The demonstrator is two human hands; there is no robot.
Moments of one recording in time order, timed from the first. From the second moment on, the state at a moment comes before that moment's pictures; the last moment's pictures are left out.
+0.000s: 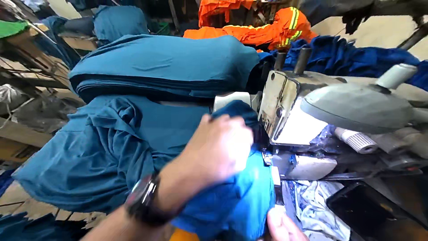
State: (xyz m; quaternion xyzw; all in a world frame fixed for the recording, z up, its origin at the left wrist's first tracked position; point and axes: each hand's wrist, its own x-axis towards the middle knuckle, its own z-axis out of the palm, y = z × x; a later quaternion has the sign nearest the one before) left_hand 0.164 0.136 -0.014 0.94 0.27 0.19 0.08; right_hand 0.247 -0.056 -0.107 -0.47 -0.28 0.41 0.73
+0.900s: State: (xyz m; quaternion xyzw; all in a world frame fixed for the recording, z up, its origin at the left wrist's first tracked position) left_hand 0.079 0.110 -0.130 0.79 0.33 0.51 0.10; right_hand 0.334 -0.176 -0.094 -0.78 -0.46 -0.03 0.42
